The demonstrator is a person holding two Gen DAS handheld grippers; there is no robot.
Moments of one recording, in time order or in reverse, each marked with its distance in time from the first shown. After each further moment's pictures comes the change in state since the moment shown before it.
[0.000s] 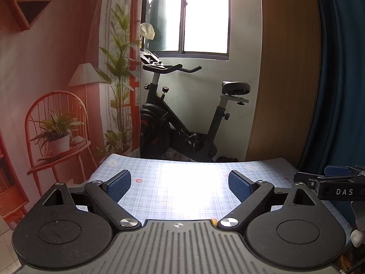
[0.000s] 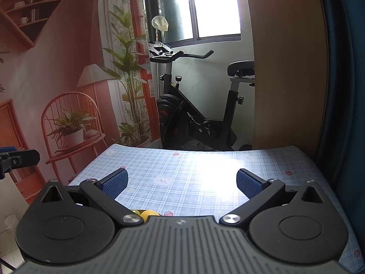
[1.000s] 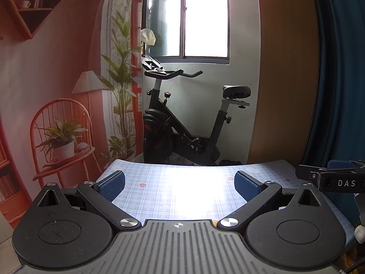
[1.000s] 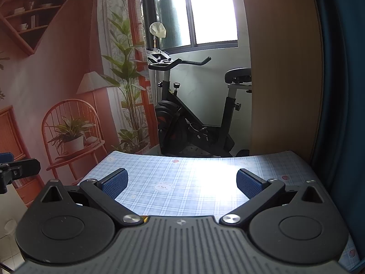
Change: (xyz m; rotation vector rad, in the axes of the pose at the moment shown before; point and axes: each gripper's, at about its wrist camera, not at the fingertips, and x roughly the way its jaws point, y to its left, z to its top) left arm -0.013 -0.005 0.005 0.019 -0.019 0.024; right arm -0.016 0.002 0.007 0.012 -0.029 -0.007
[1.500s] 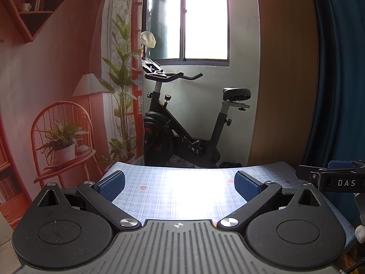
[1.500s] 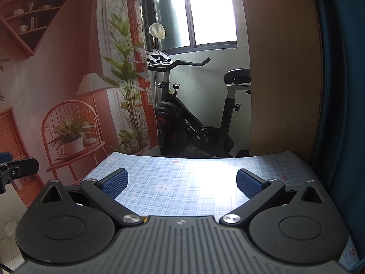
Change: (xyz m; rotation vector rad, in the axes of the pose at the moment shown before) left arm -0.005 0.000 0.001 0.005 -0.013 0.004; right arm -0.003 0.002 0.003 0.001 -0.007 -0.002
